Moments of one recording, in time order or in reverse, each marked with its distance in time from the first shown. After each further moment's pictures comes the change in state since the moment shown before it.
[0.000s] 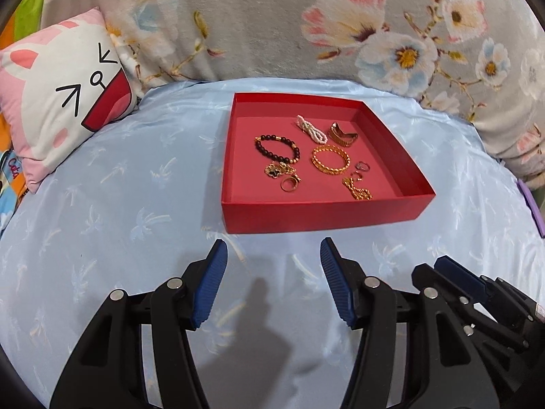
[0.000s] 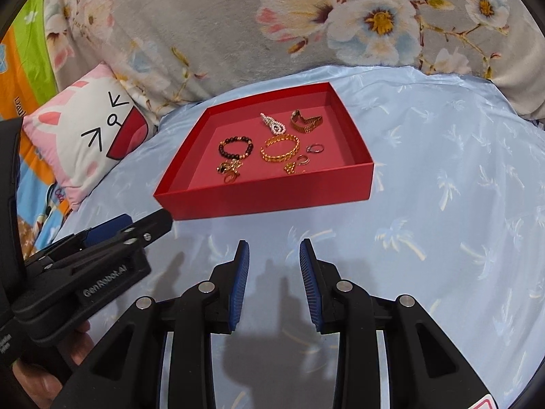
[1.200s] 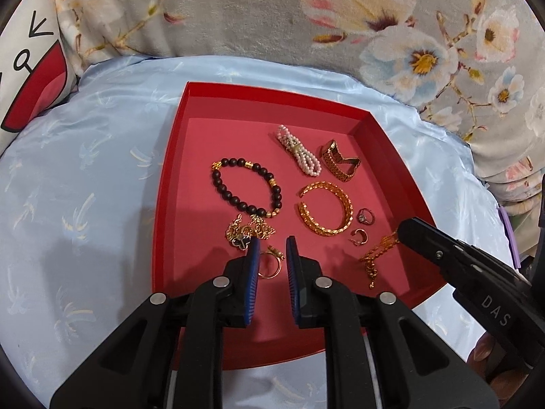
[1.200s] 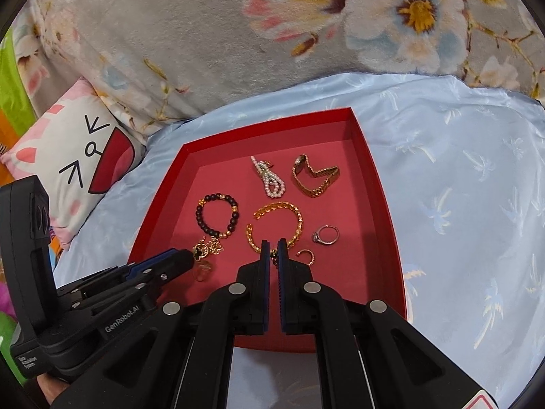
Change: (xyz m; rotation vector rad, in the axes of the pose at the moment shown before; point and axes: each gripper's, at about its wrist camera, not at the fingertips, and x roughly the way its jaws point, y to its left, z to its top) left arm 0.110 0.013 0.080 -0.072 0.117 -0.209; right arm 0.093 -0.021 0.115 0.008 0.043 0.066
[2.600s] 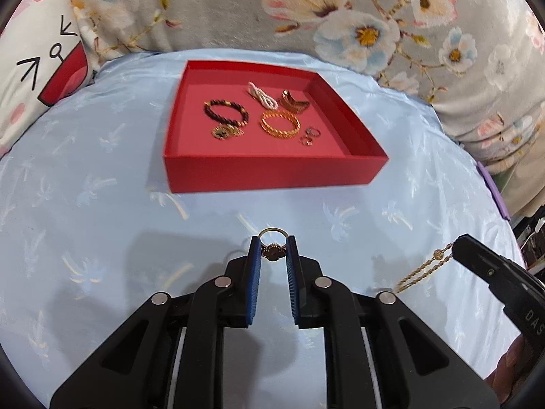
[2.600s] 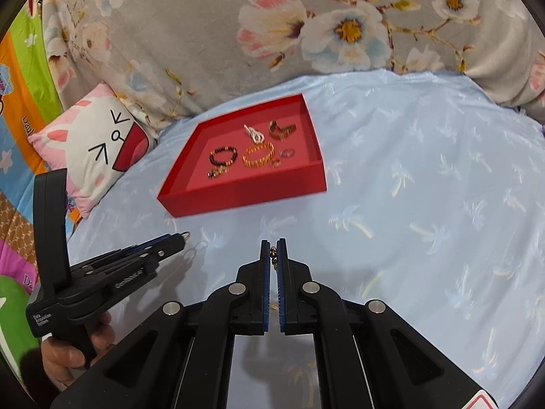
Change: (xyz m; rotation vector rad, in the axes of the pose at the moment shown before) left arm -0.092 -0.029 -0.110 0.067 -0.022 -0.007; right arm -0.149 -0.006 -0.127 0.041 -0.084 -0.060
